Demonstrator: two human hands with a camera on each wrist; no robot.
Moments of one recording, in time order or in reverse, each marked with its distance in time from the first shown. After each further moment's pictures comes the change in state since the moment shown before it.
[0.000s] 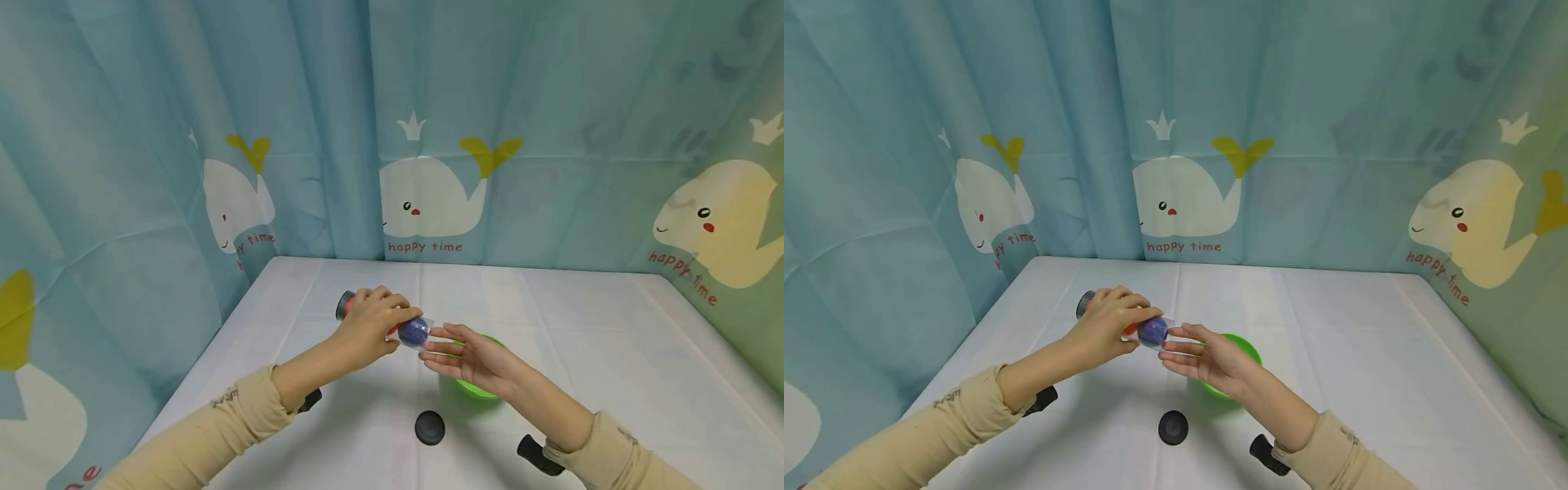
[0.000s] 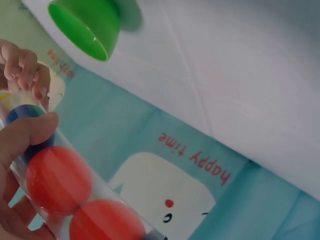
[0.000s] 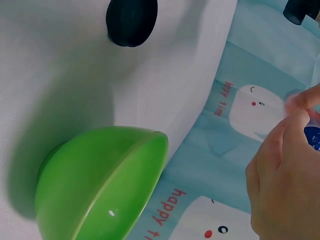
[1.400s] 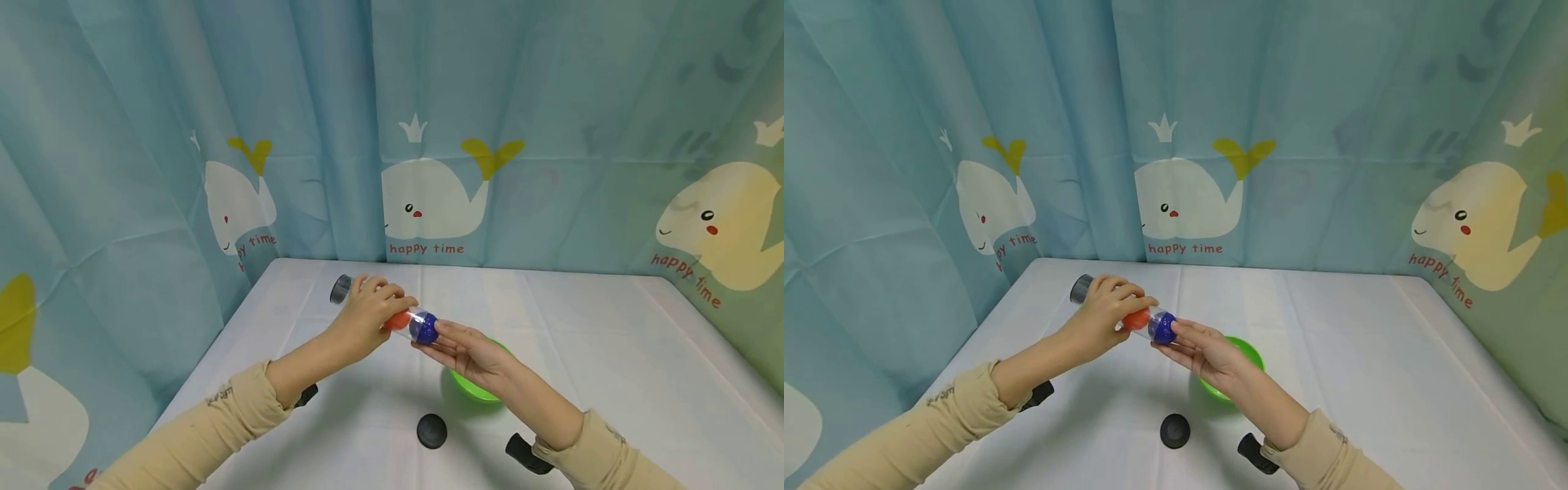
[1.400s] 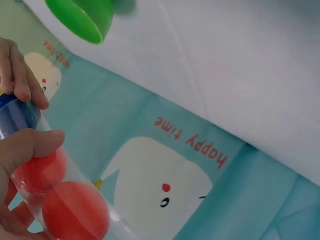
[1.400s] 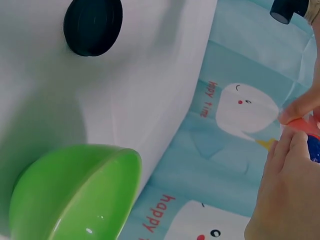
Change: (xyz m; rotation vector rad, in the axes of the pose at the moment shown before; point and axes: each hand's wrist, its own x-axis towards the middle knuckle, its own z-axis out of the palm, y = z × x) left_hand 0.004 -0.007 -0.009 -0.014 0.065 -0.026; right_hand 0.009 -0.004 0.012 0.080 0.045 -0.056
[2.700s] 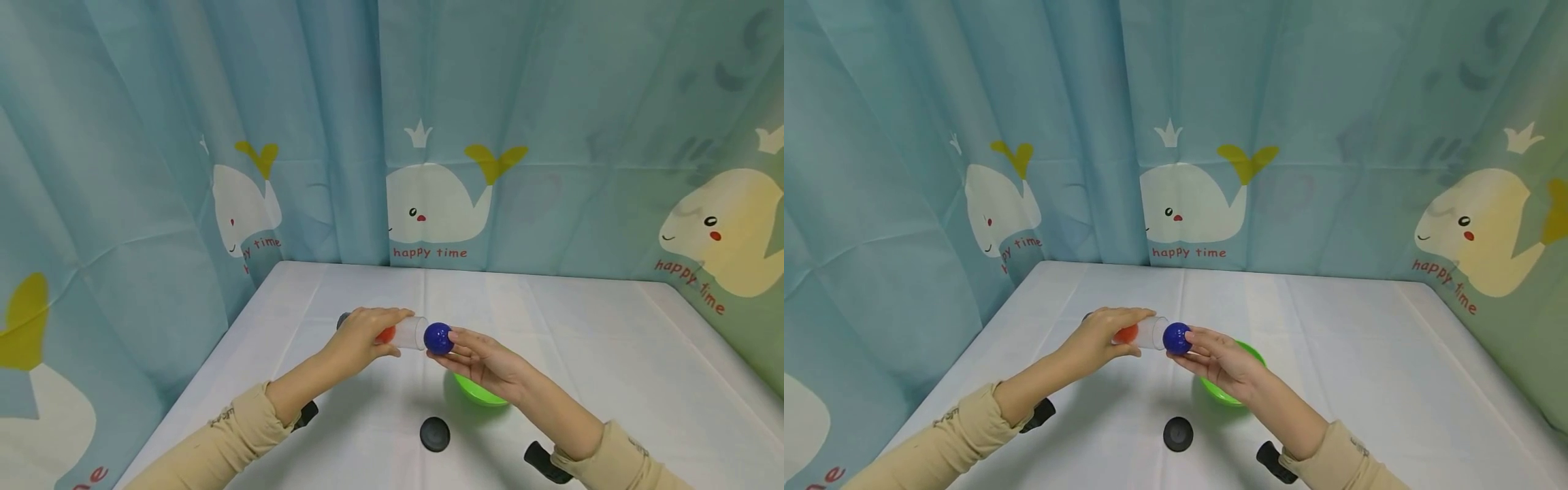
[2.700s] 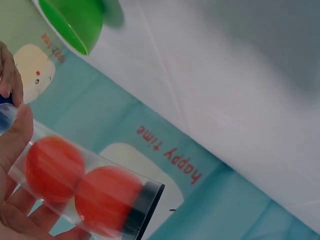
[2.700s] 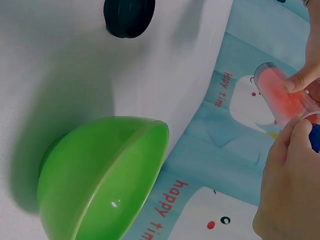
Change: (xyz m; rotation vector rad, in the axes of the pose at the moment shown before) left_hand -0.023 -0.011 0.017 -0.189 -0.045 -0.055; right_hand -0.008 0.001 -0.018 -0.162 -0.087 -0.025
